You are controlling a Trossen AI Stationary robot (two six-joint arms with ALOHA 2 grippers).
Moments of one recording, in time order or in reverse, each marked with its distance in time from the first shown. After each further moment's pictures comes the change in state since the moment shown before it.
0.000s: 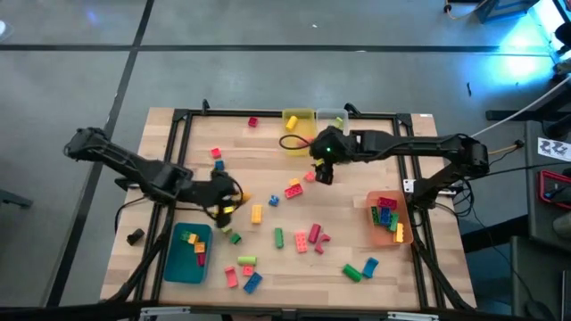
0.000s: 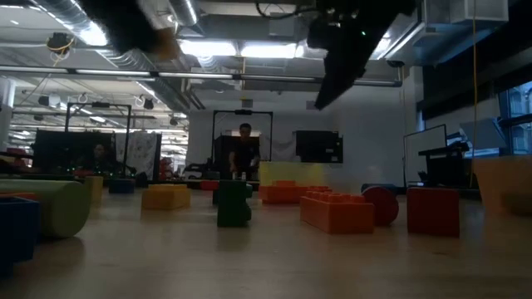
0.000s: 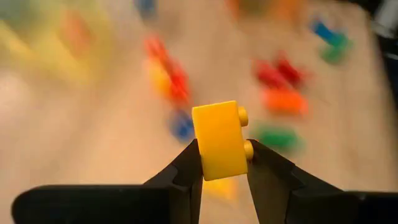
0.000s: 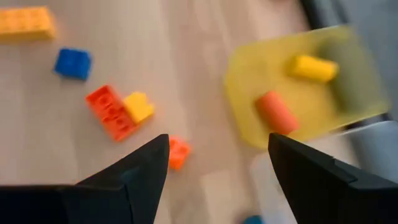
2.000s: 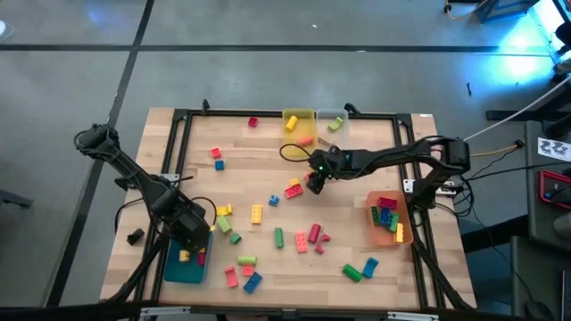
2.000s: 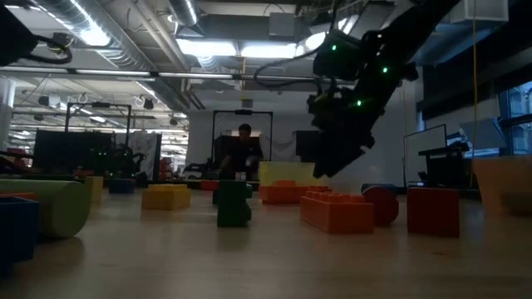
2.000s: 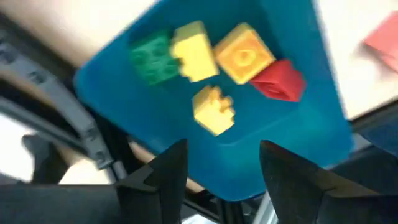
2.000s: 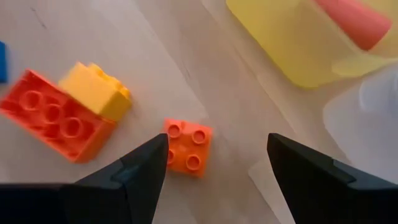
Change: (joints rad) left arm -0.278 0.142 -0.003 -0.495 0.712 -1.054; right arm 0.004 0.165 -0.300 0.406 0.062 0.392
